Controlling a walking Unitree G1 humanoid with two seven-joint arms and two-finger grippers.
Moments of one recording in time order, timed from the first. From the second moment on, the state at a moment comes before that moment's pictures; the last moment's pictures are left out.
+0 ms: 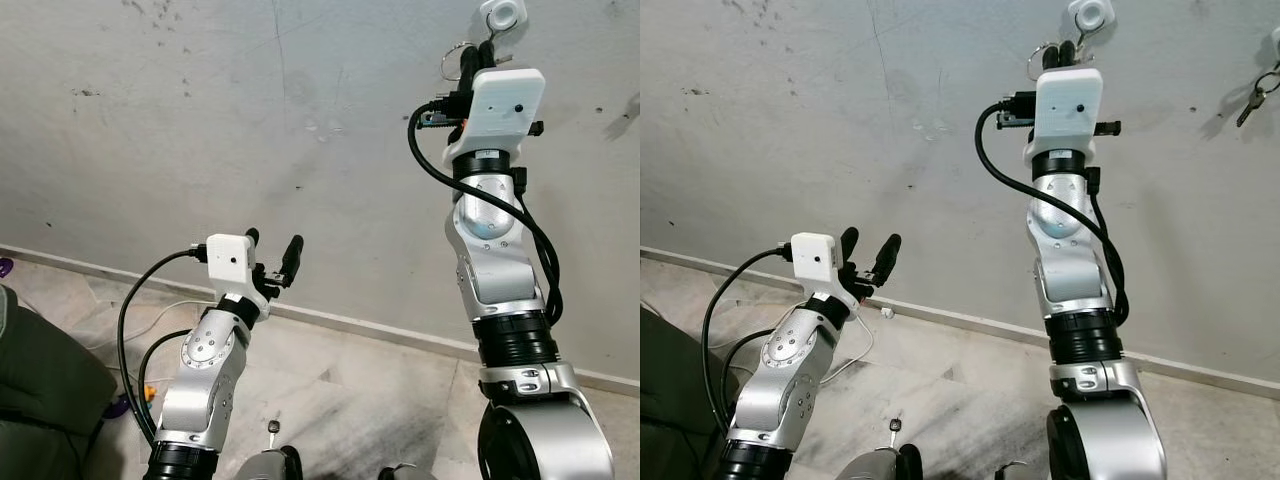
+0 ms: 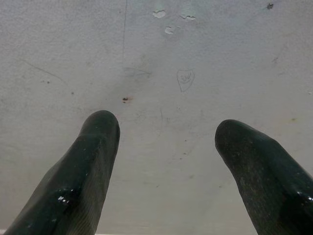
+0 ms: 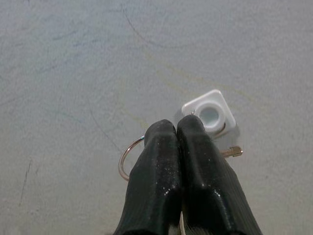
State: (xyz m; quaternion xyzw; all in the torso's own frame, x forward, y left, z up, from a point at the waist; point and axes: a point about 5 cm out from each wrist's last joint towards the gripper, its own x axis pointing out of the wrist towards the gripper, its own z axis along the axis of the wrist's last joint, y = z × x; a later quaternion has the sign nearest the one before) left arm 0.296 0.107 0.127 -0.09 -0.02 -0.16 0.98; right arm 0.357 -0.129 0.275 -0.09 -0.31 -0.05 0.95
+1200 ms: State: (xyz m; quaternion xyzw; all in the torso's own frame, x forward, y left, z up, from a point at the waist) left arm 0.299 0.102 0.129 -0.10 -0.03 -0.16 0.98; right arm 0.322 -0.126 0.224 -0.07 -0.23 0.01 0.97
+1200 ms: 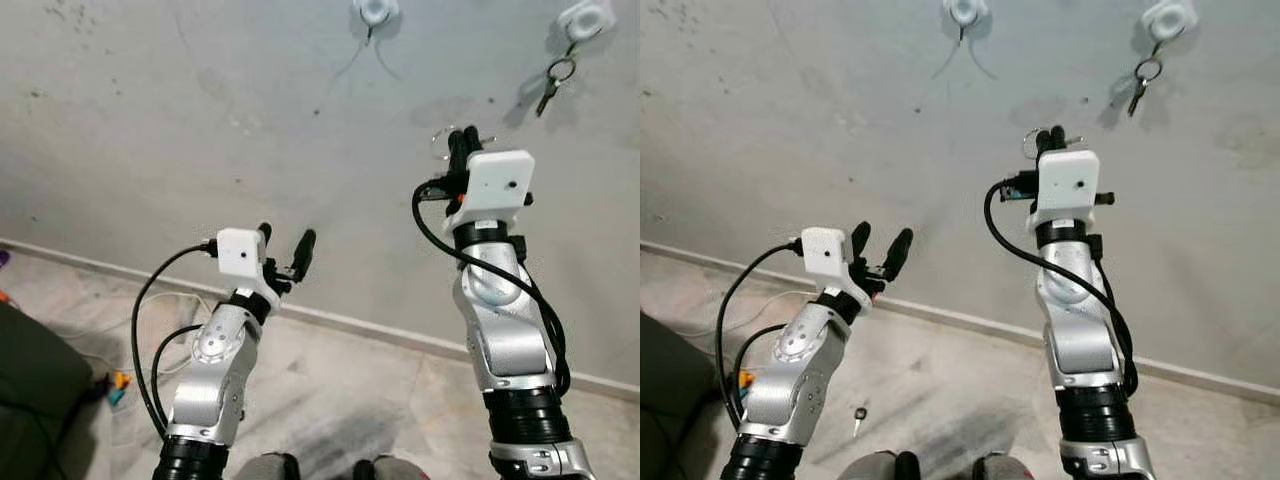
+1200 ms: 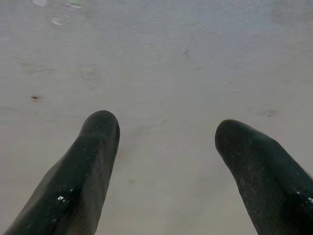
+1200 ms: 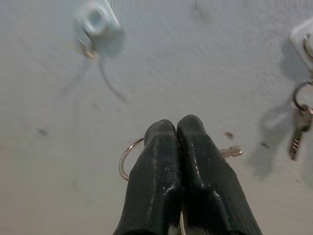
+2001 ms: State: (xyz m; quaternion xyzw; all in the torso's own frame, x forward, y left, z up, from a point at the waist) left arm 0.298 0.107 0.150 -0.10 -0.06 -0.17 0.98; right arm 0.315 -0.128 0.223 -0.11 -0.24 0.02 0.97
